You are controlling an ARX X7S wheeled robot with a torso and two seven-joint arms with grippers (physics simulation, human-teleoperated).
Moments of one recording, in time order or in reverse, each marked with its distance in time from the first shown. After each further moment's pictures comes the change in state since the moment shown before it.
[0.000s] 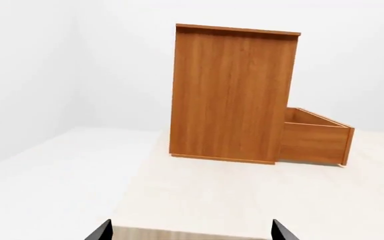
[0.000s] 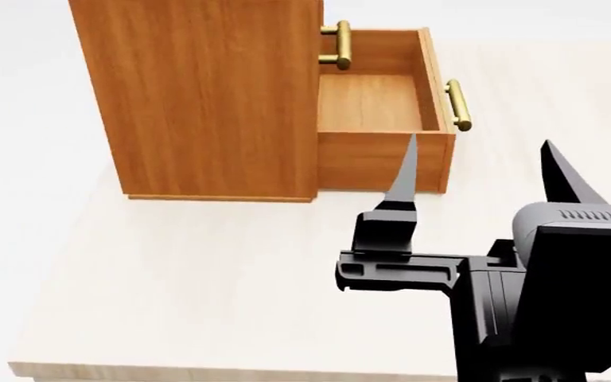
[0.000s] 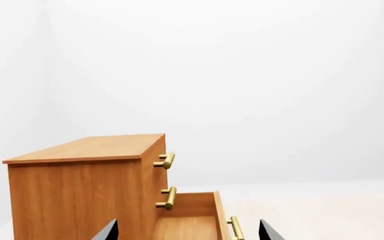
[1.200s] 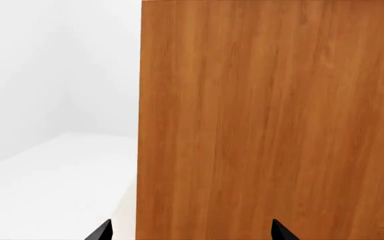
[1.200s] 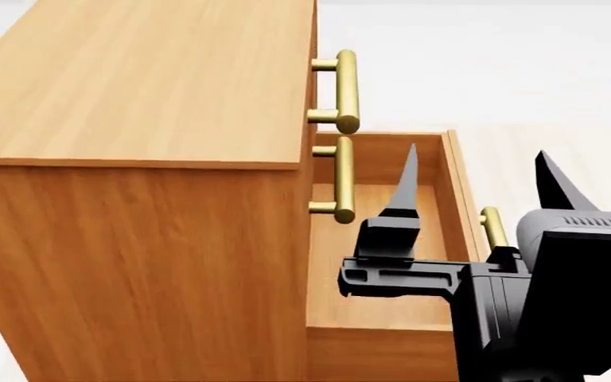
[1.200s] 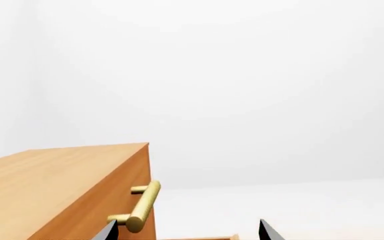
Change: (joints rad) left arm -0.006 -0.032 0.029 0.000 -0.008 0.007 -0.039; right arm -0.033 0.022 0.014 0.041 0.064 -0.056 0.018
